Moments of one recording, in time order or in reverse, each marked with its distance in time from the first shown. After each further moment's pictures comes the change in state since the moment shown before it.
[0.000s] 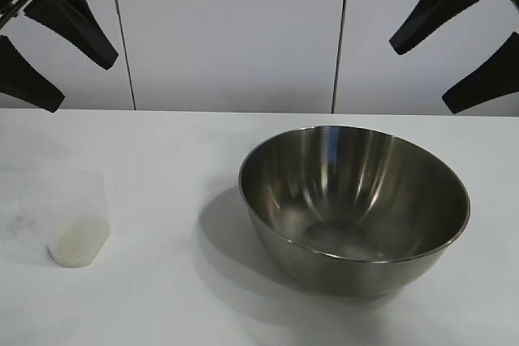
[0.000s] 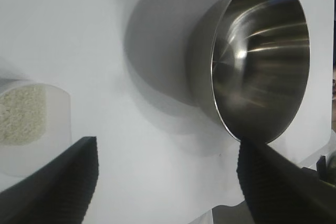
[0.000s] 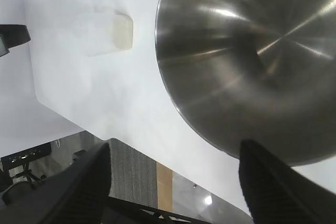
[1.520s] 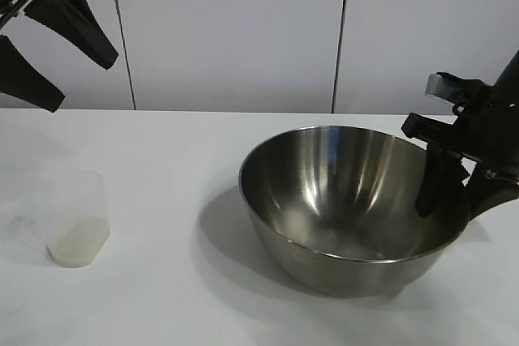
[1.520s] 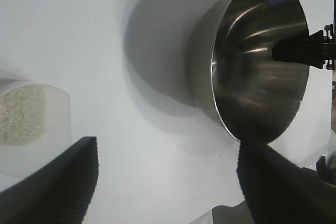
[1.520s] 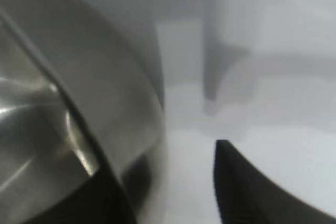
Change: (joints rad) left arm 0.000 0.000 0.000 -0.001 0.000 0.000; right arm 0.001 0.445 -0.047 -0.307 -0.291 -0.021
